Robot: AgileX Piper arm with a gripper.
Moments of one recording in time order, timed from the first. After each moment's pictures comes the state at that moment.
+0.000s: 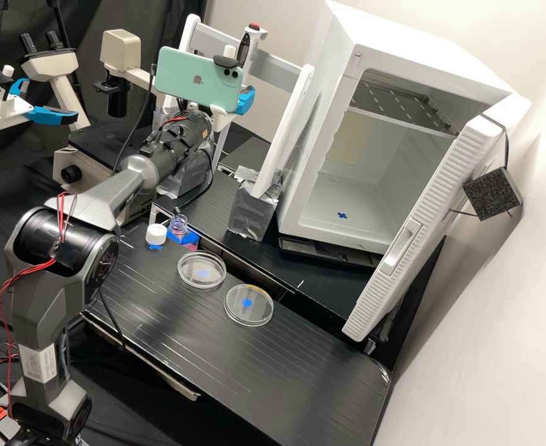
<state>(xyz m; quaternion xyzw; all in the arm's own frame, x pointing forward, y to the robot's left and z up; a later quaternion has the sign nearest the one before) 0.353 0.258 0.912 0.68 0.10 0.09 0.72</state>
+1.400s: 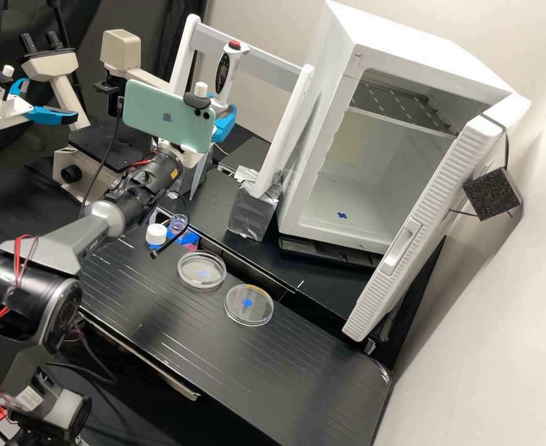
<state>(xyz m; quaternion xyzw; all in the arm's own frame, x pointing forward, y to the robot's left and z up) 0.272 0.219 0.885 0.70 0.10 0.15 0.69</state>
